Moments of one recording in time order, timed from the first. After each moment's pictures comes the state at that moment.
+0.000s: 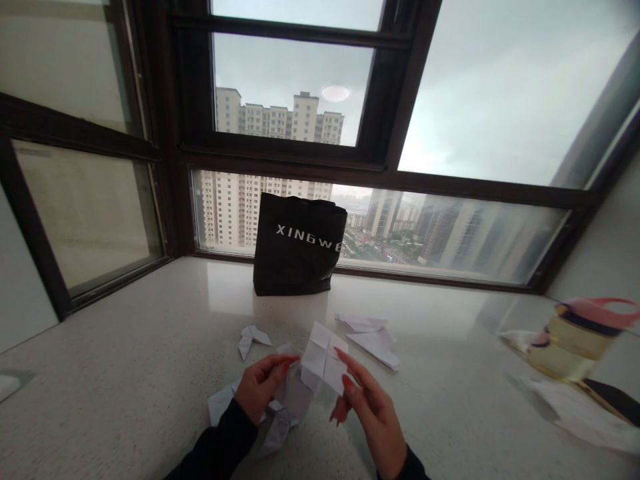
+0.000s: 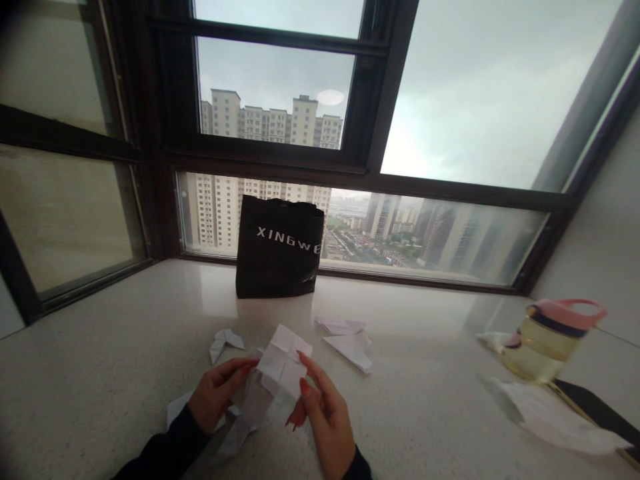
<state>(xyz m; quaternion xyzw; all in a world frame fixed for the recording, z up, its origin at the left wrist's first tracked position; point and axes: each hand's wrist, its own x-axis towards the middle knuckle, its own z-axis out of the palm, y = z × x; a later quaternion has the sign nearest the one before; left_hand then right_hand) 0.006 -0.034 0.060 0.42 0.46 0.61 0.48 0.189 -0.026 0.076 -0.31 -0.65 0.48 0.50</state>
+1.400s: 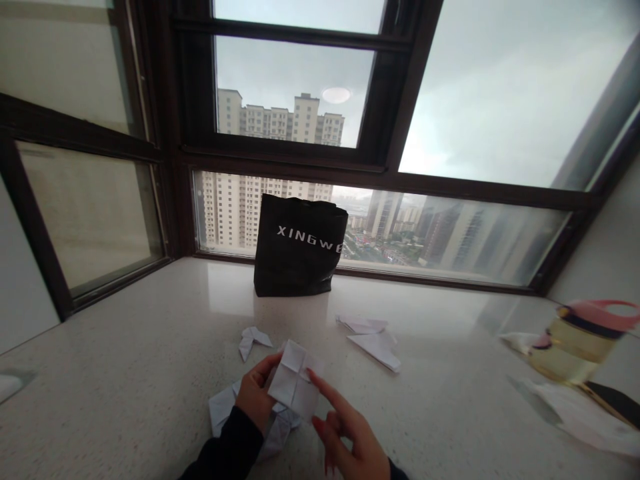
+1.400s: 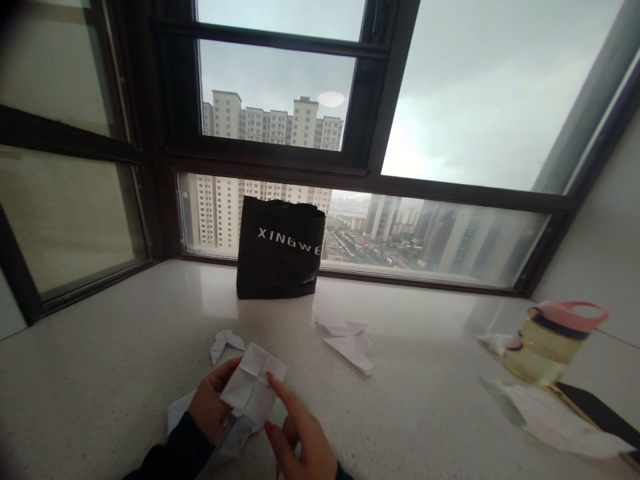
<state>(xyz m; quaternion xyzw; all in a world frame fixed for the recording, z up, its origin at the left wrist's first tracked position) 0.015 -0.039 0.060 0.32 0.40 0.70 0.49 0.173 -0.043 0.052 -0.36 -0.75 0.36 0.43</state>
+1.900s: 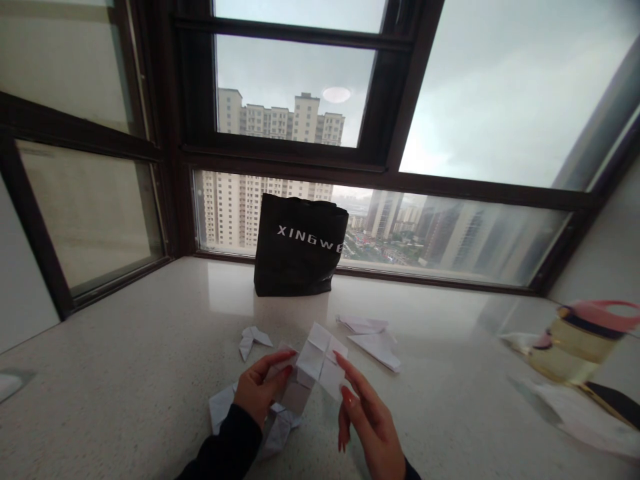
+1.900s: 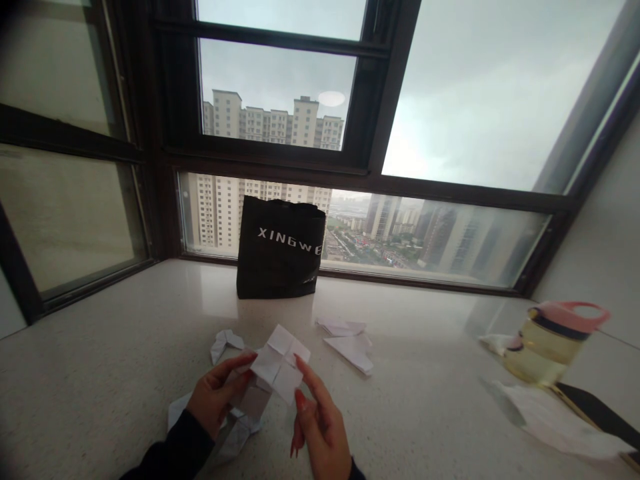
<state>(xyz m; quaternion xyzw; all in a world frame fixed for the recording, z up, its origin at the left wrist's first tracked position) 0.016 -0.041 0.069 0.28 0.40 0.71 0.50 0.184 -0.035 0.074 -0.31 -0.66 0.47 0.49</state>
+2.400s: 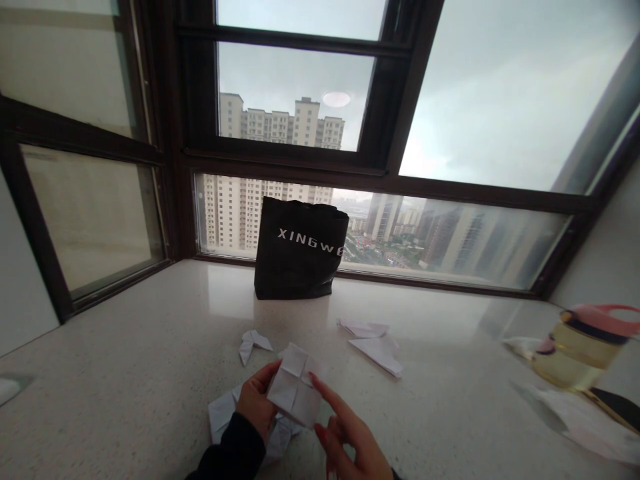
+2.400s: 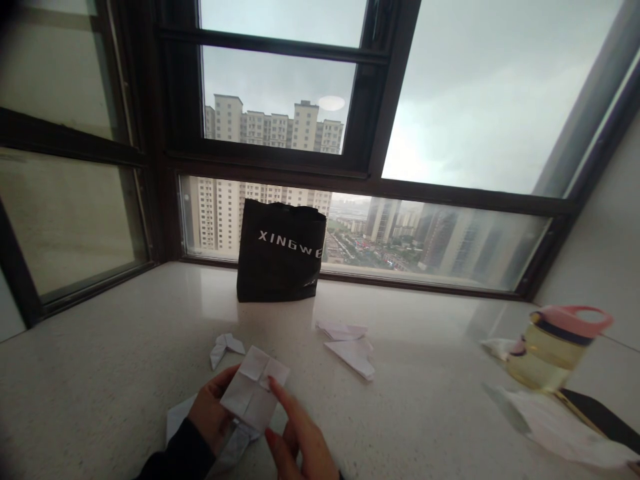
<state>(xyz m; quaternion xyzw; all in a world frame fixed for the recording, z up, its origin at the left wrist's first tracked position) 0.021 -0.040 0.057 0.26 0.41 0.71 0.51 0.175 -0.044 0.052 -0.36 -0.76 0.35 0.41</state>
